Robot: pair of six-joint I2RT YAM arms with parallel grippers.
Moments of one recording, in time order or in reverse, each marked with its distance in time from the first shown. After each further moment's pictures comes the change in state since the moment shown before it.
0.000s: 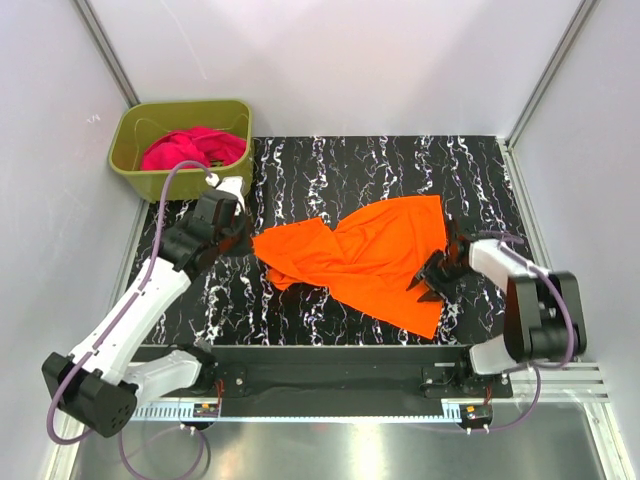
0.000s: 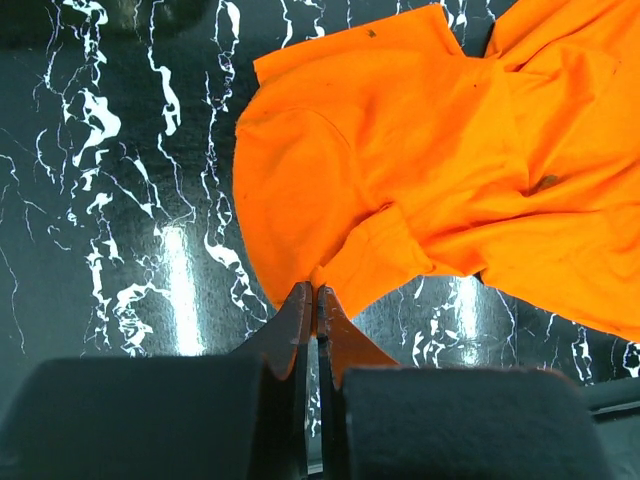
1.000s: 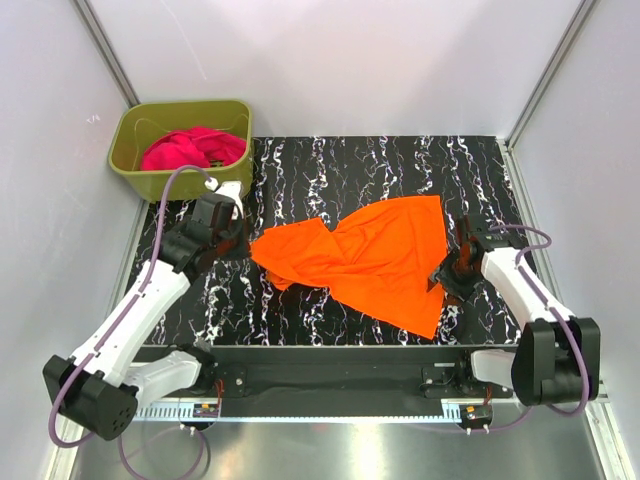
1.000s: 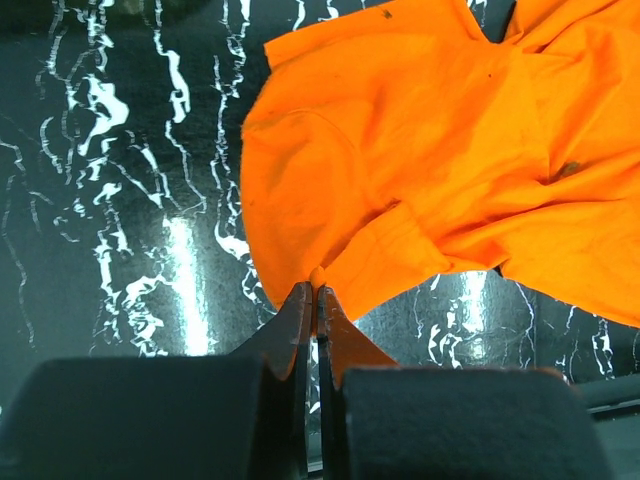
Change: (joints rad) left arm 0.028 -0.020 -0.040 0.001 0.022 0.031; right arm 0.000 -0.198 0.077 -0.255 0.275 0.001
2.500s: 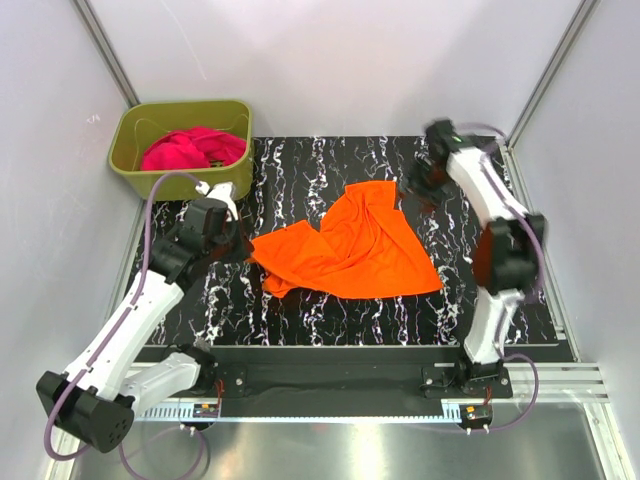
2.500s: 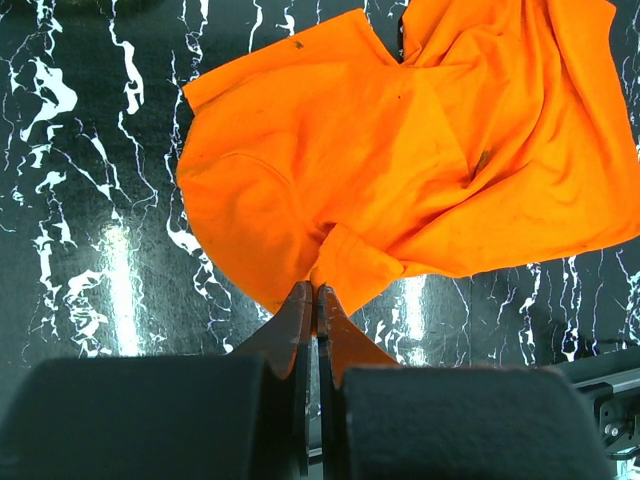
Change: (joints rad) left arm 0.005 -0.068 -0.024 0.023 0.065 -0.110; right arm 0.131 0.855 1.175 -0.133 -0.045 -0.199
